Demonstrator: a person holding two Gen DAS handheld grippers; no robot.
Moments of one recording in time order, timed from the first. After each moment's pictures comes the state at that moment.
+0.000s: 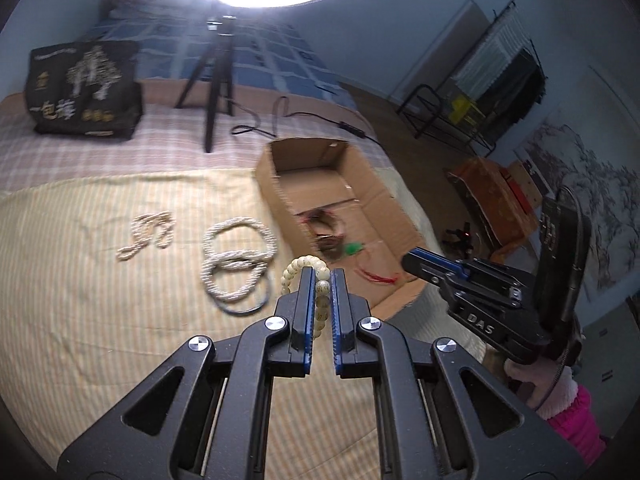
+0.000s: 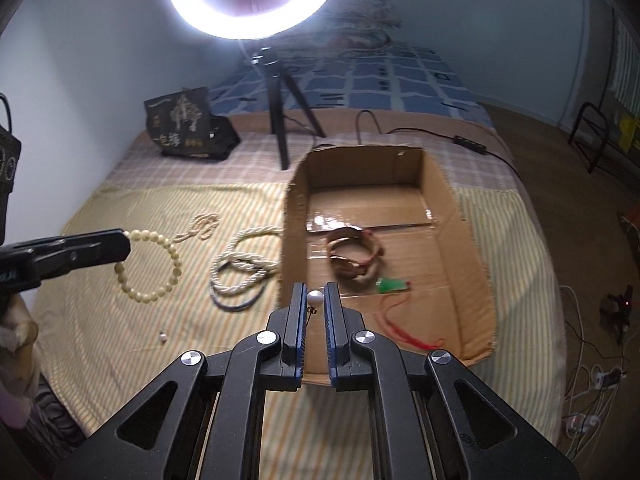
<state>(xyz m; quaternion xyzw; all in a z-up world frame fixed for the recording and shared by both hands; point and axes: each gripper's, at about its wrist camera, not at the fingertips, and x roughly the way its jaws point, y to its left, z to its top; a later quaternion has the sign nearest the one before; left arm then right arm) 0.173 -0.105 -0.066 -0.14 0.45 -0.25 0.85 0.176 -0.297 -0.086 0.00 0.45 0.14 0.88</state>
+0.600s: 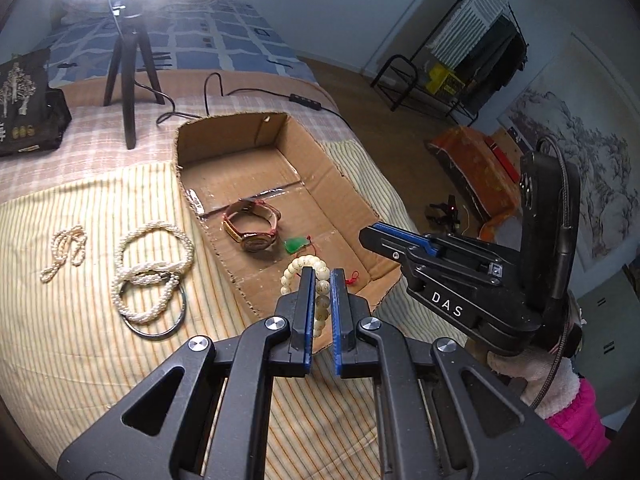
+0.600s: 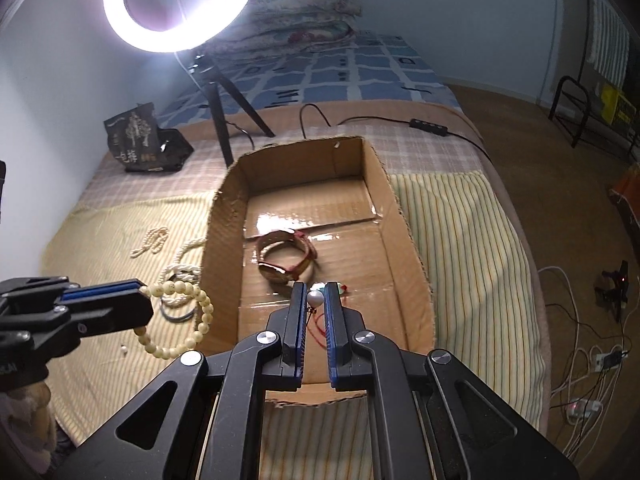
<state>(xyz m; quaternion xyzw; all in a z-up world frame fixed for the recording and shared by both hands) 0.193 -0.193 -0.086 -0.10 0.47 -0.29 0.83 0.202 -0.351 -0.103 0.03 0.46 0.10 0.88</state>
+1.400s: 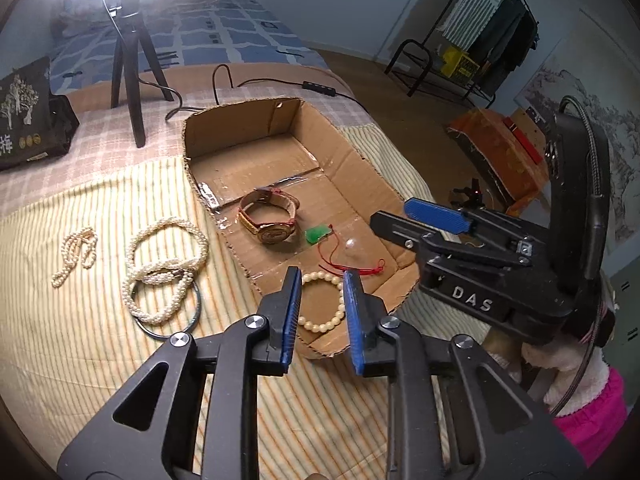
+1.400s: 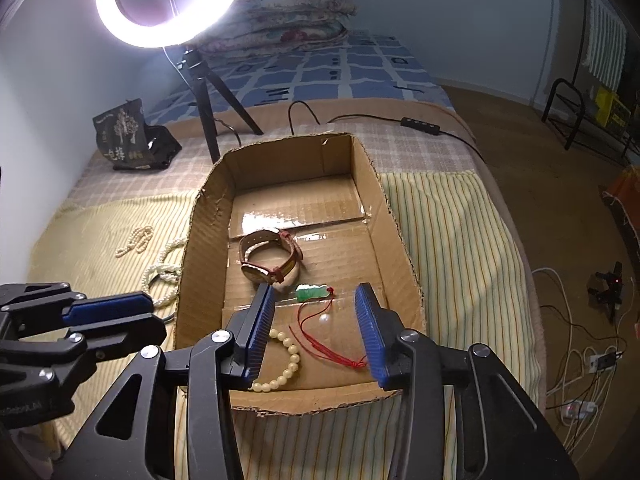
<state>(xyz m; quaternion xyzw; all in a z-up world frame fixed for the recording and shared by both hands) 0.191 -0.202 -0.098 -0.05 0.48 -0.26 0.84 0.205 -0.352 -0.109 0.02 0.46 0.09 0.88</state>
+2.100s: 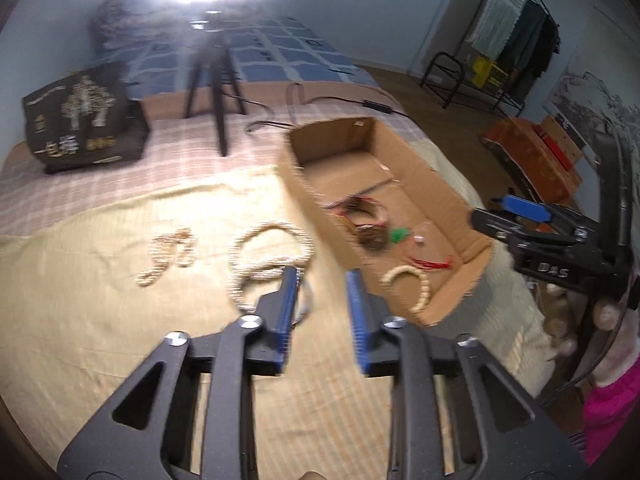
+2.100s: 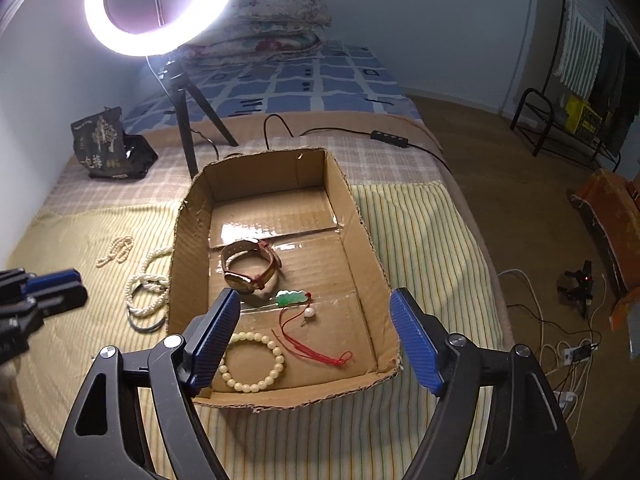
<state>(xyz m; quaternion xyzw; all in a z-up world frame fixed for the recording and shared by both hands) 0.188 -0.117 -0.089 -0.03 0.46 -0.19 0.87 0.195 -0.345 -0.092 -0.01 0.45 0.03 0.89</state>
